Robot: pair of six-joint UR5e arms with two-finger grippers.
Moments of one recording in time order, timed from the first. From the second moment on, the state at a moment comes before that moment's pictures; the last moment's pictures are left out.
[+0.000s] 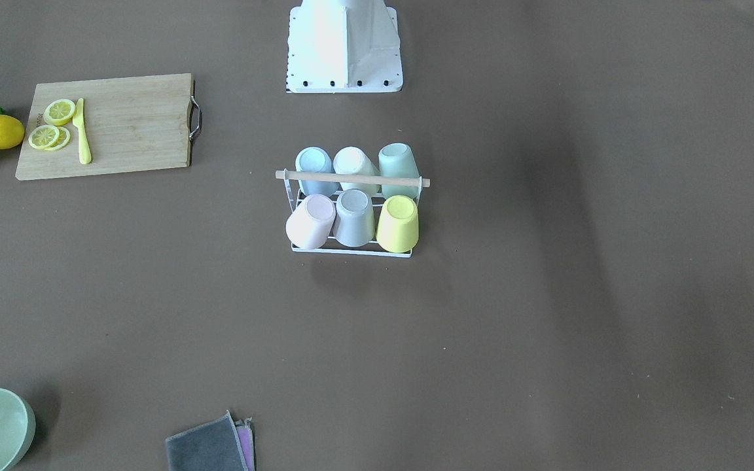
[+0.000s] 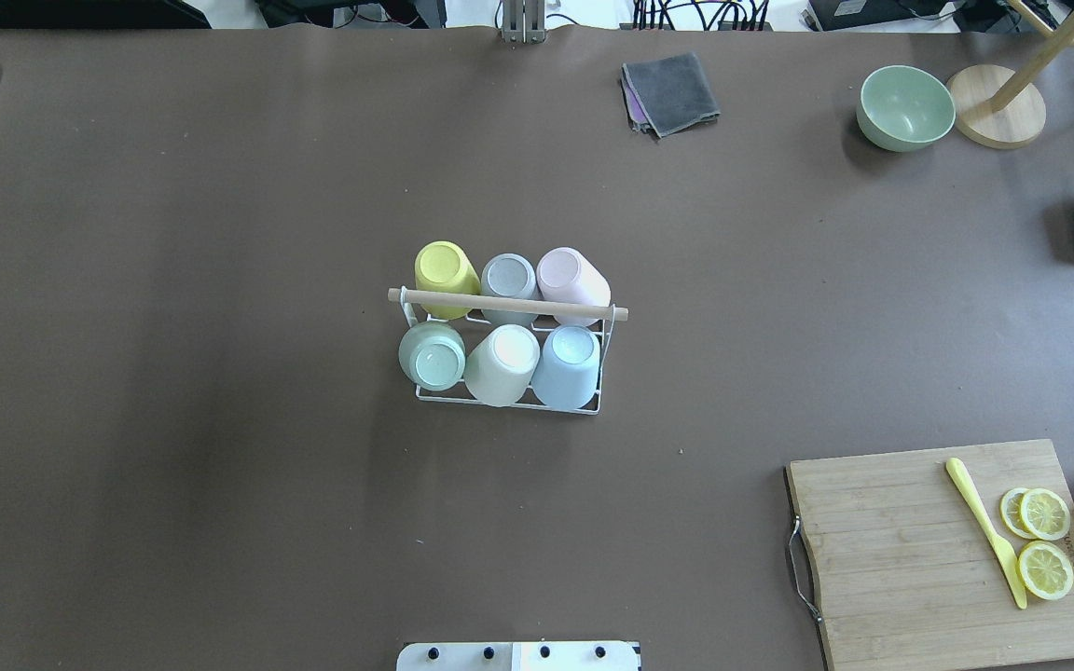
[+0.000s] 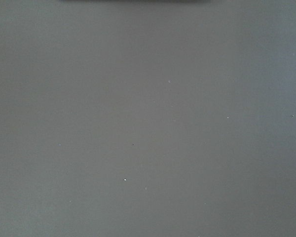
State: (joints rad) left arm -1.72 -1.56 -1.60 -1.39 -2.34 0.15; right arm 1.61 -1.65 1.64 -1.73 2.37 0.00
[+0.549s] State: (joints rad) left arm -1.72 -1.56 -1.60 -1.39 -2.34 0.15; right arm 1.58 -1.60 1.64 -1.72 2.38 0.07
